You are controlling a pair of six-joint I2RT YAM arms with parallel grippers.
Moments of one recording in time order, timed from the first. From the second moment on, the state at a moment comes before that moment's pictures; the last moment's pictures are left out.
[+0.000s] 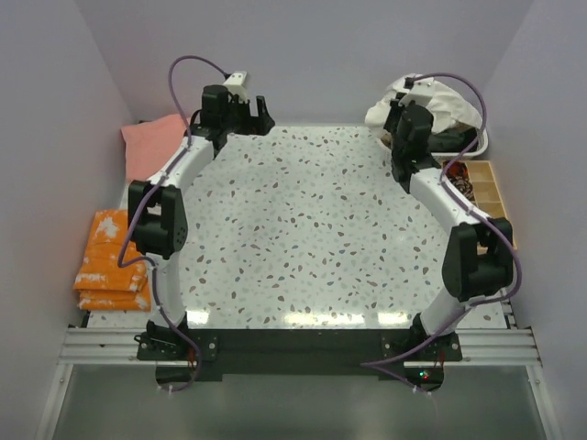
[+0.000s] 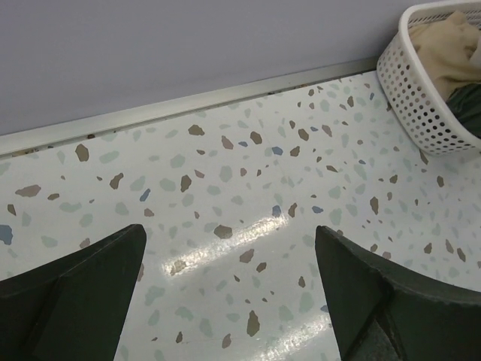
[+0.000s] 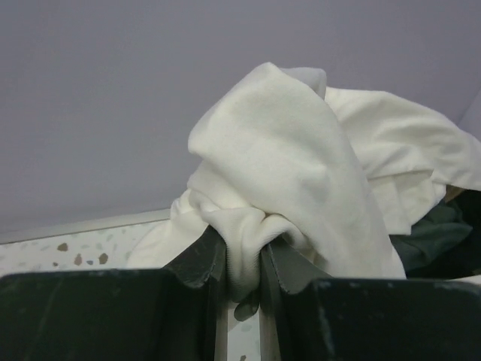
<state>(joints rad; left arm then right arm) -0.21 2.11 1.82 -0.11 0.29 -0.19 0.19 1.73 1.33 0.39 0.38 0.08</state>
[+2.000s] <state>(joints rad) -0.94 1.26 0.65 -0.16 0.09 -0.44 0.46 1.53 1.17 -0.47 0.54 0.20</state>
